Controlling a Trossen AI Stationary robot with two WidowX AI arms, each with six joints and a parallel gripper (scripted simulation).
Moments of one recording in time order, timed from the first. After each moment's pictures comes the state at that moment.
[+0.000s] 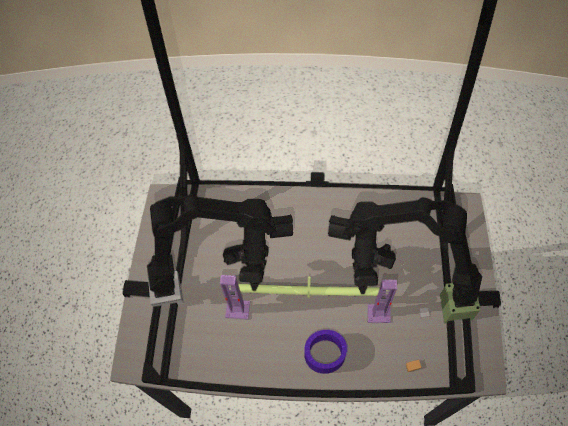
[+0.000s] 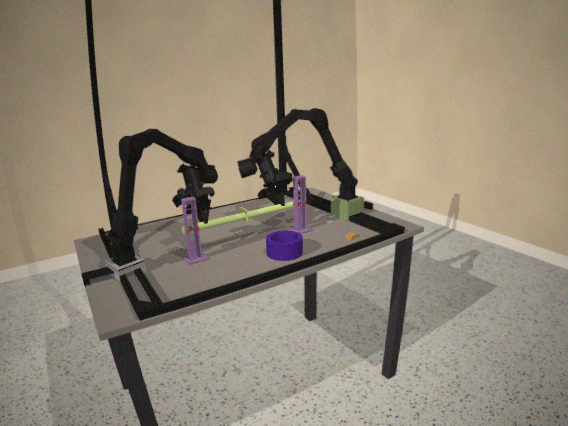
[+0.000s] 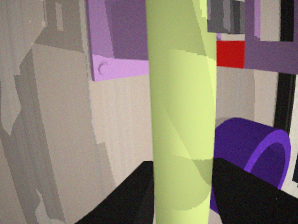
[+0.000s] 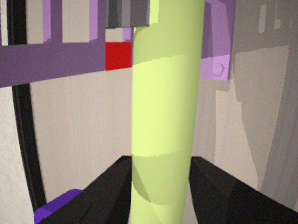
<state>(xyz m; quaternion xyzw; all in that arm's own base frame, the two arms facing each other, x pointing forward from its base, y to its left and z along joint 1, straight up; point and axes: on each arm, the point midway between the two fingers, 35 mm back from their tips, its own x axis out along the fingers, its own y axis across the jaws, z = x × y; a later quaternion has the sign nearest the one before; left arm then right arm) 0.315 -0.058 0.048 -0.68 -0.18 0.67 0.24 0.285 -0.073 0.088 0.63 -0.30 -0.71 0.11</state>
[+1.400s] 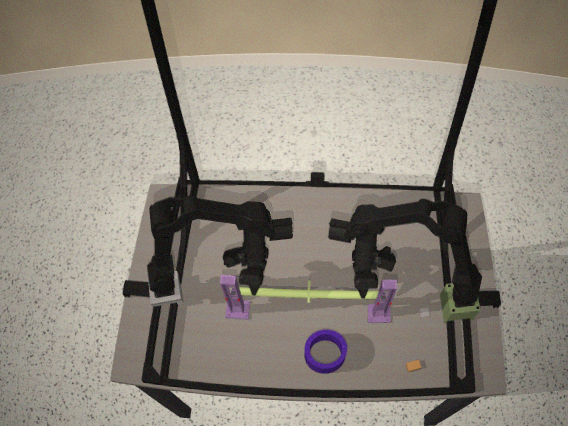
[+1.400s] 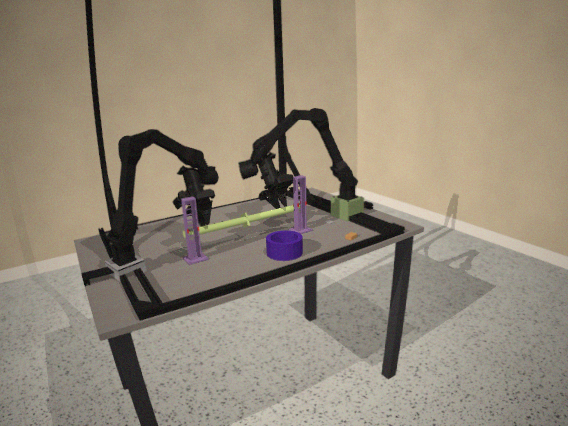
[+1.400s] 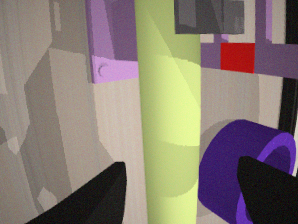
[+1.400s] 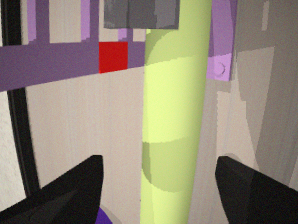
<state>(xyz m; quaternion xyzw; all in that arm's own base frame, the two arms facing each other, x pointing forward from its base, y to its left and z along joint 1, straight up) 0.314 -0.054 0.042 -0.68 -0.18 0.67 0.23 0.284 -0.077 0.082 0.64 -0.30 -0.70 0.11</state>
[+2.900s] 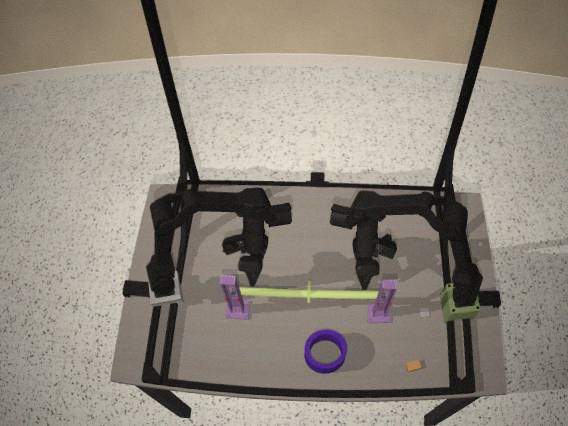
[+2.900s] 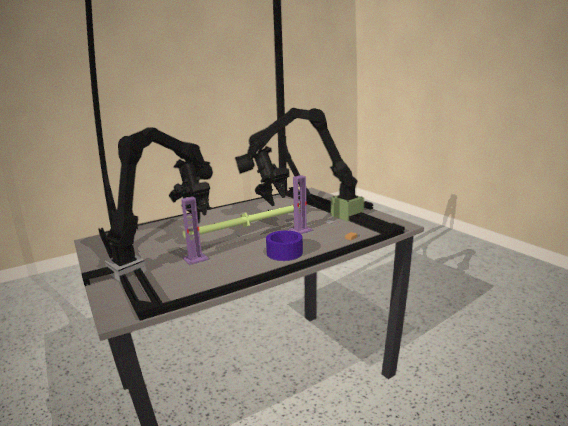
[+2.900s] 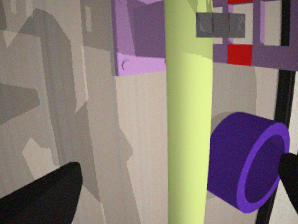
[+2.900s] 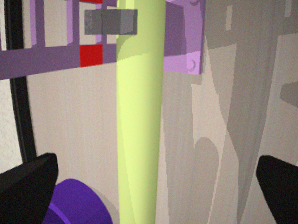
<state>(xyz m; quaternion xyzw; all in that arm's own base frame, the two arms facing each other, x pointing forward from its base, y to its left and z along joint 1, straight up) 0.311 -0.082 0.062 -0.68 -0.18 0.67 0.23 0.290 -0.048 0.101 0.64 -0.30 -0.70 0.11</state>
